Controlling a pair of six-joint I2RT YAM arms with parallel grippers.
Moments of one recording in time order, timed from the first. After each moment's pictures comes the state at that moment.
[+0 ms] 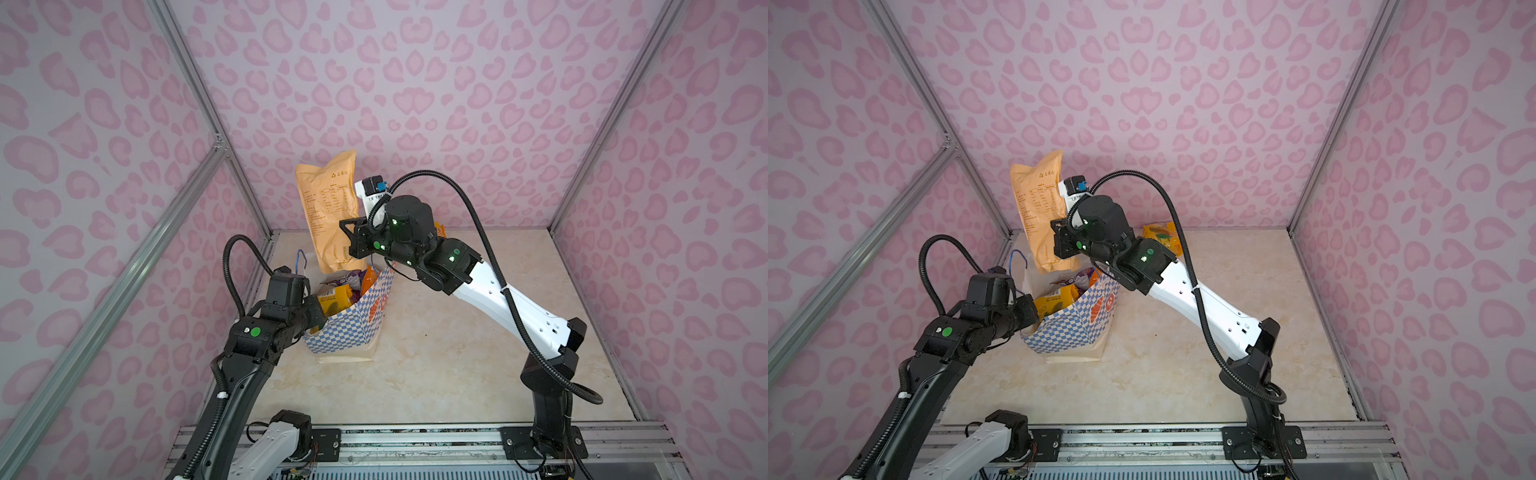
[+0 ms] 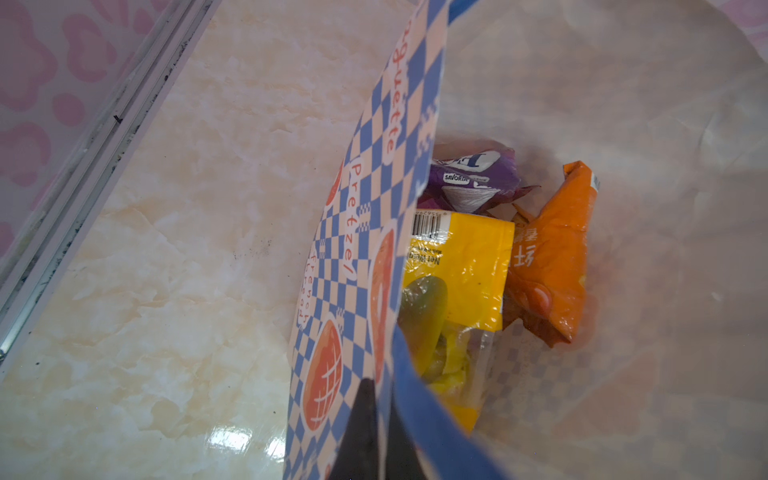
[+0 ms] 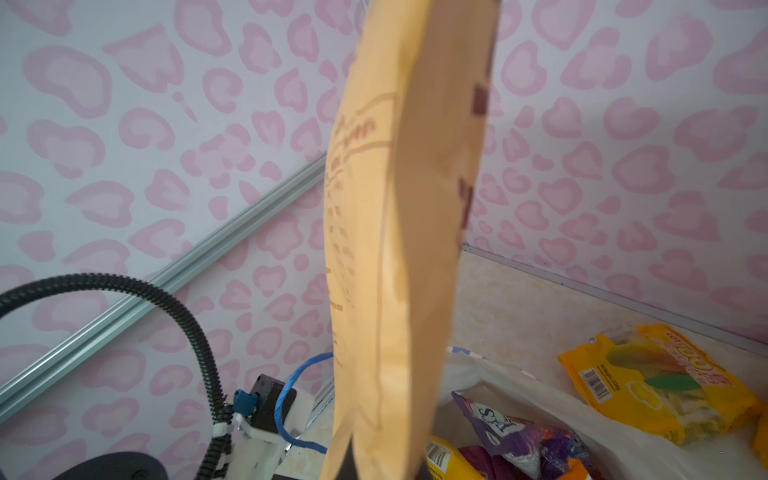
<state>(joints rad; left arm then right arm) -0.23 0.94 1.09 -1.01 -0.13 -0.55 0.99 1.99 2.32 -0.52 0.05 0.41</state>
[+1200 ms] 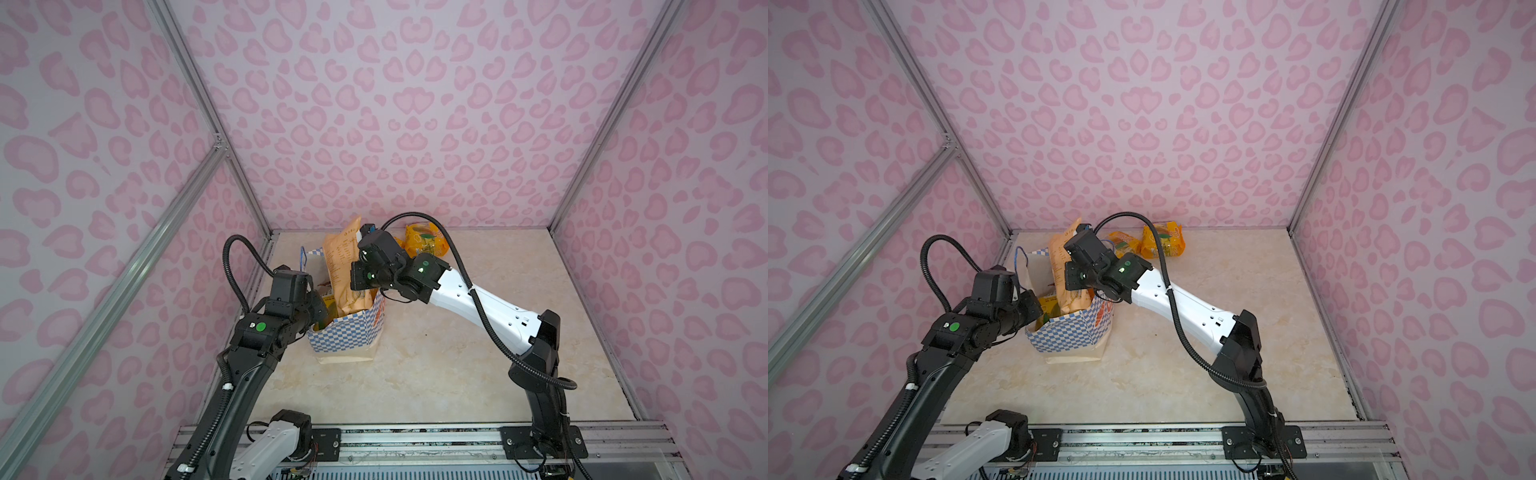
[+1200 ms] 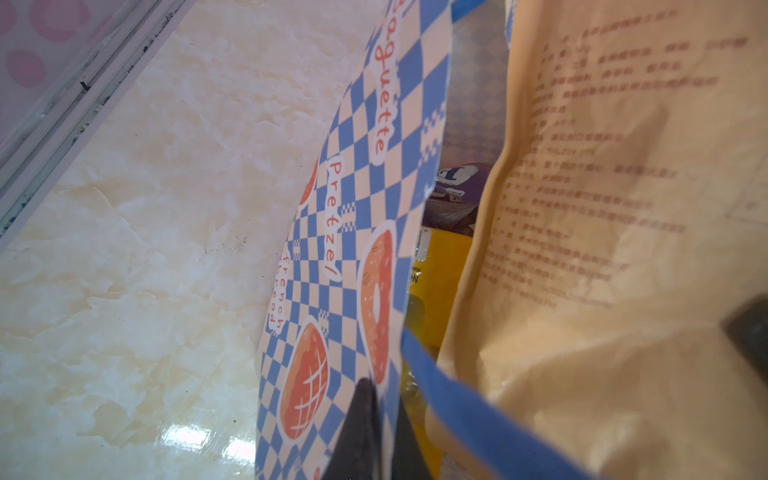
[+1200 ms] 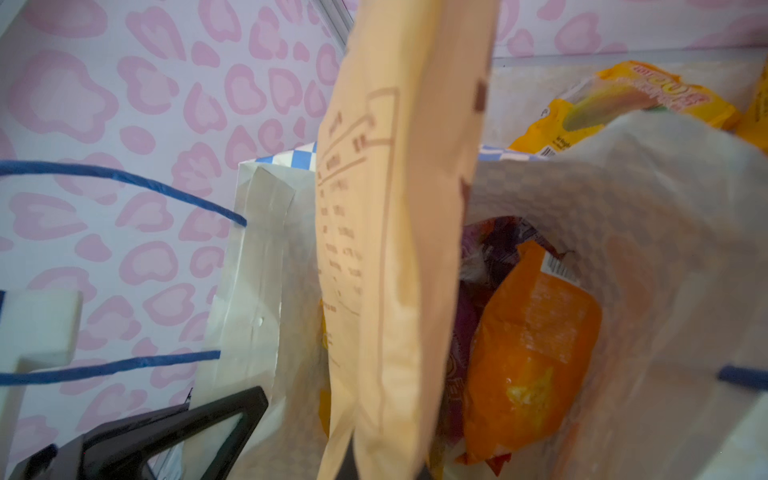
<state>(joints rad) -0.23 0.97 1.07 -0.93 -0.12 -0.67 1.01 2.03 2.13 -0.74 0.10 0.69</state>
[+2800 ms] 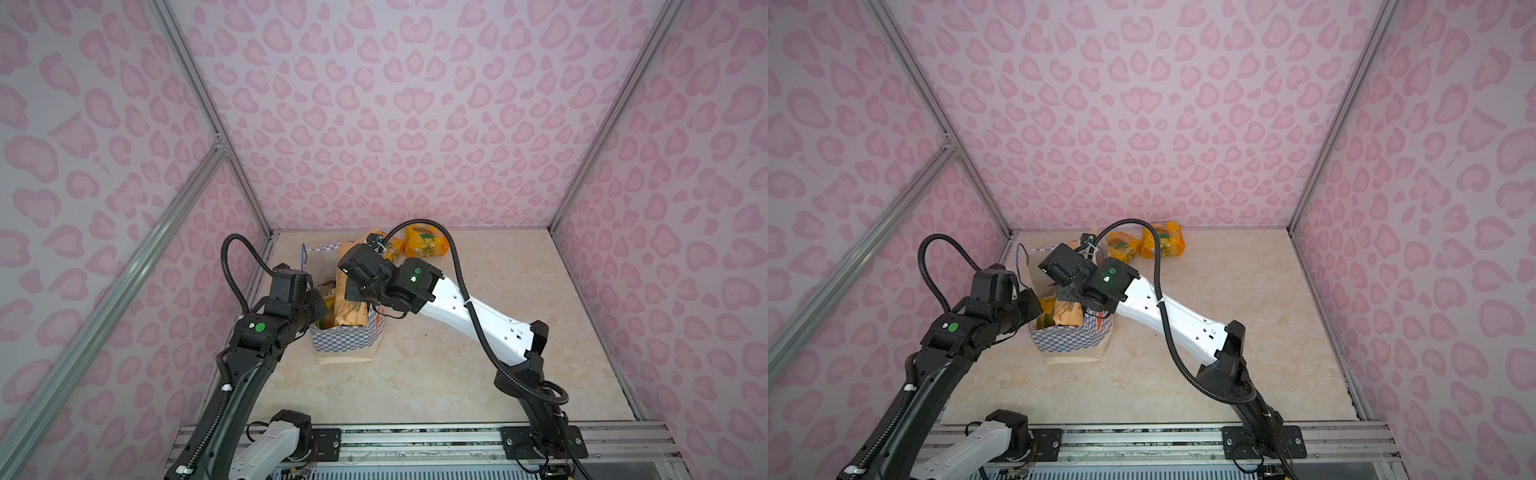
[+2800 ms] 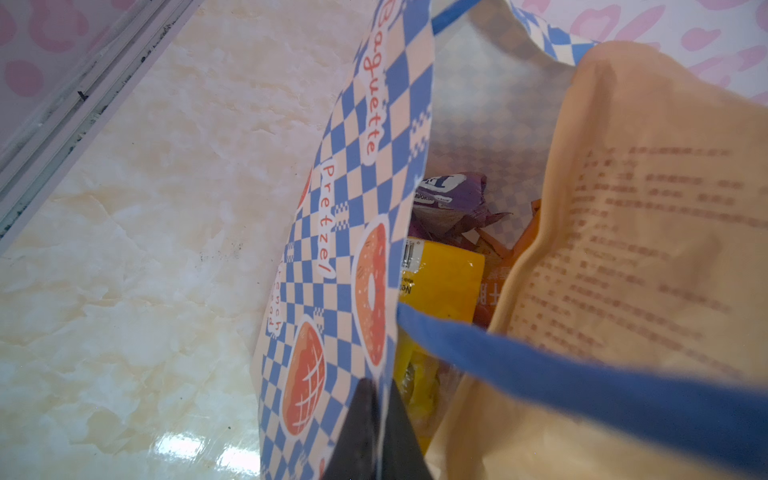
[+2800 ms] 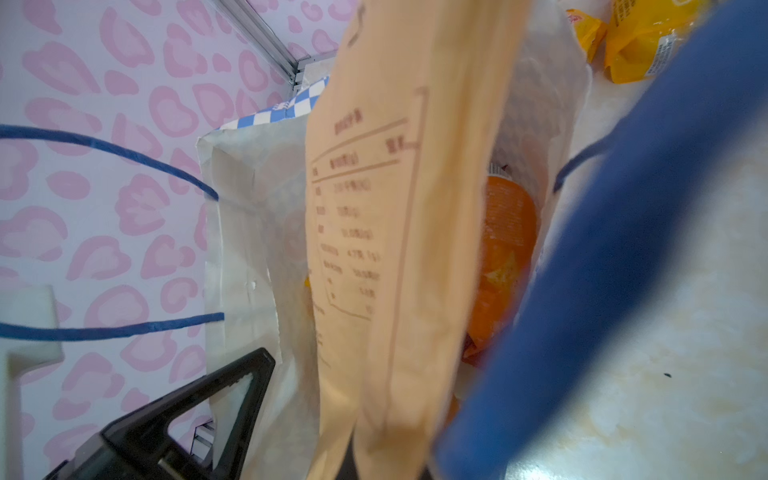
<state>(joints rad) -0.23 0.97 1.08 -0.92 -0.12 -0.67 1.11 2.14 2.44 -1.14 0.35 0.98</state>
